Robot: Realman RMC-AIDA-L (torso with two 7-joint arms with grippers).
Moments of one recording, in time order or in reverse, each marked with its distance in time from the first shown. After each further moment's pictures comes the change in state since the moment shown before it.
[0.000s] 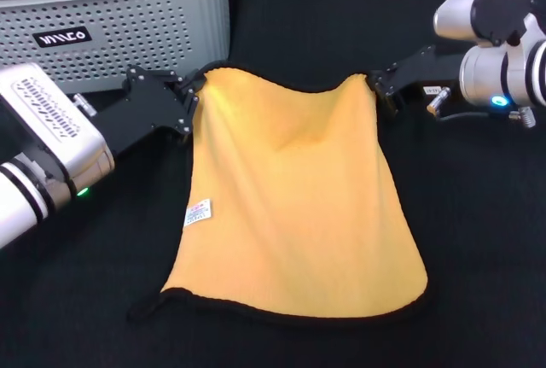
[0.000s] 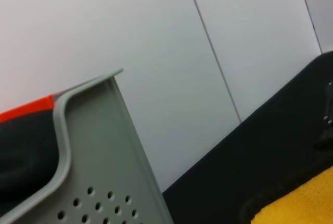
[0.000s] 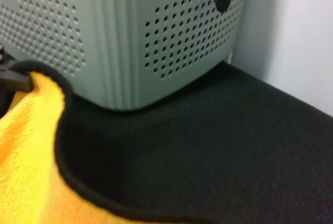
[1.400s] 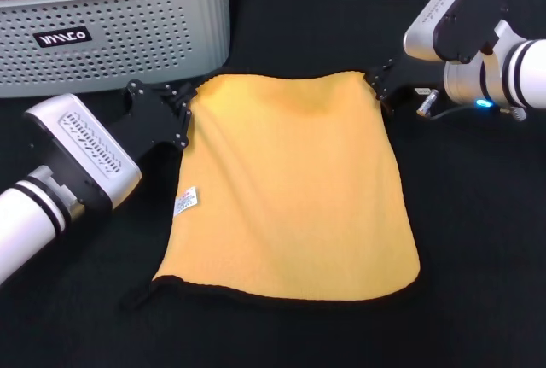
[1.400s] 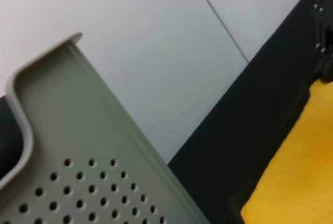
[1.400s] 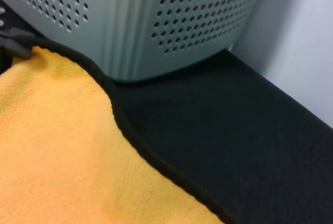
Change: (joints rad) left arm -0.040 -0.005 0.000 -0.165 -0.186 -0.087 0.434; right arm 0.012 0.000 -0.200 -0.021 0.006 0.184 0.003
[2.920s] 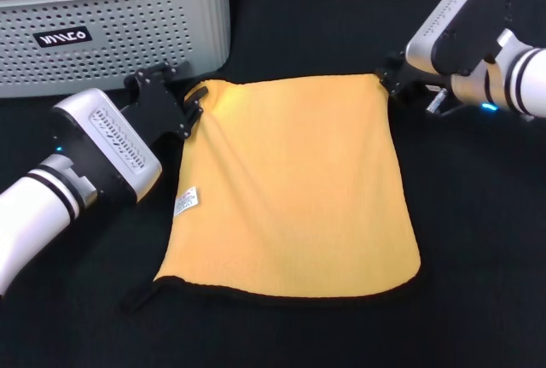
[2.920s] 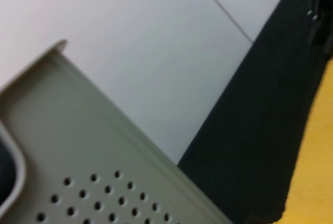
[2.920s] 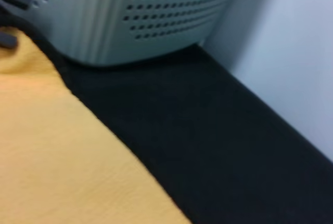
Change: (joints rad) left arm -0.060 0.000 -0.003 -0.072 -0.115 -0.040 0.198; right arm -0.051 0.000 -0.098 -0.048 0.000 0.169 0.000
